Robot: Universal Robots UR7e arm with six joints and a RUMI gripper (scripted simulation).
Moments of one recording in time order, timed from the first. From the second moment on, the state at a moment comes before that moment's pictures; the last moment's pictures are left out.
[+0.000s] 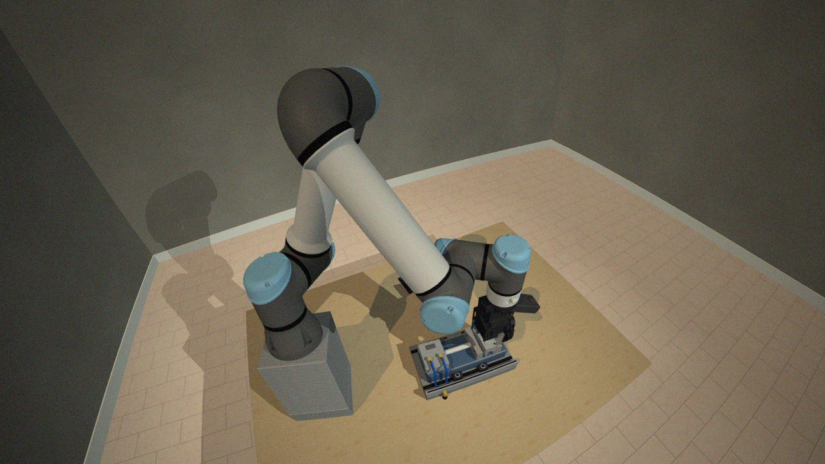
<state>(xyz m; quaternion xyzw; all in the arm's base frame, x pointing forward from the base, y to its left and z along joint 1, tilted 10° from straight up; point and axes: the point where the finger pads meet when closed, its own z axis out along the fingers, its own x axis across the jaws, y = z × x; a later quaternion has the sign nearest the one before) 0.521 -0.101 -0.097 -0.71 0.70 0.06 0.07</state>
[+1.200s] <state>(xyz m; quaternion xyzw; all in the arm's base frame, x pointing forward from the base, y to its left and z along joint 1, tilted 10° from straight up) 0.523 -0.094 -0.137 -0.71 0.70 0.06 0.07</state>
